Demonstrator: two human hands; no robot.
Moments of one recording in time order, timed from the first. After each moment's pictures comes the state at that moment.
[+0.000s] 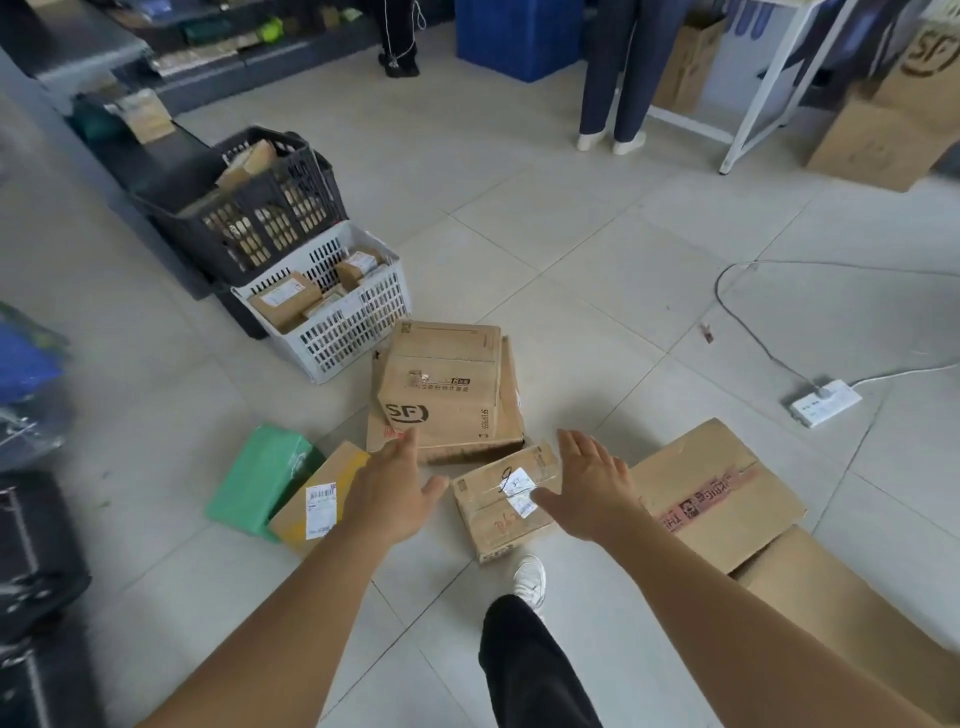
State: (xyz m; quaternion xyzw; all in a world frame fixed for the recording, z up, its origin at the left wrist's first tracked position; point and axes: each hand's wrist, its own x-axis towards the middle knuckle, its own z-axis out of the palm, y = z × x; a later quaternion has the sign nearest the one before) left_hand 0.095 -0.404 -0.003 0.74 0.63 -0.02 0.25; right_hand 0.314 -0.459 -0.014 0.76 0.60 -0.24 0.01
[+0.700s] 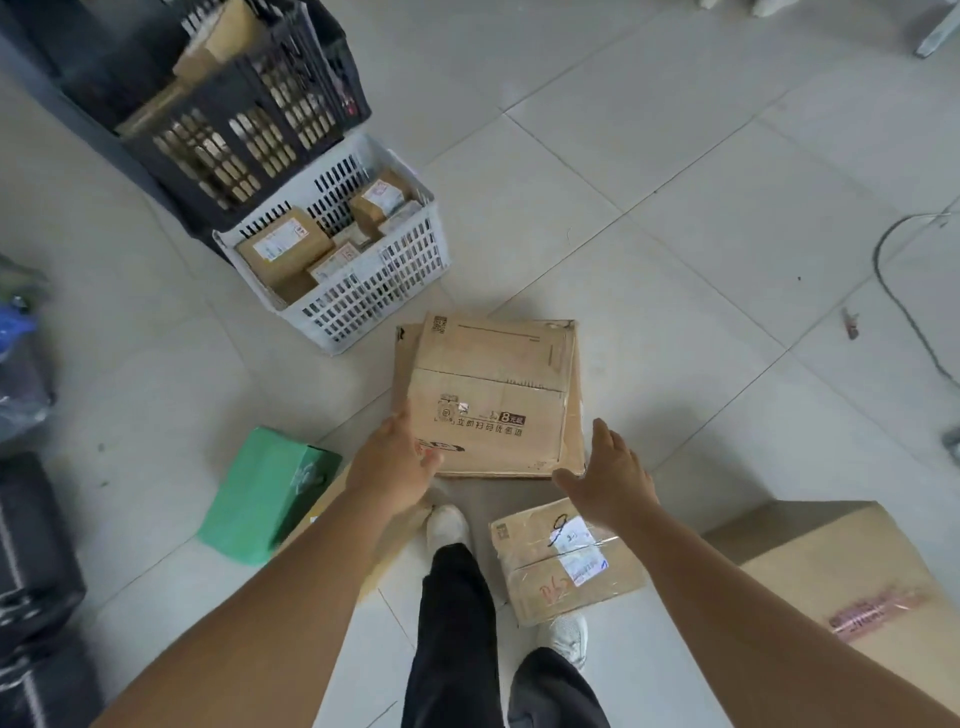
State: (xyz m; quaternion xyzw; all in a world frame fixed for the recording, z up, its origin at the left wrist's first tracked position) left_hand 0.088 -0.095 -0.154 0.66 0.68 -0.09 0.32; right_hand 0.325 -0.150 -0.160 0.78 0.49 -0.39 0.03
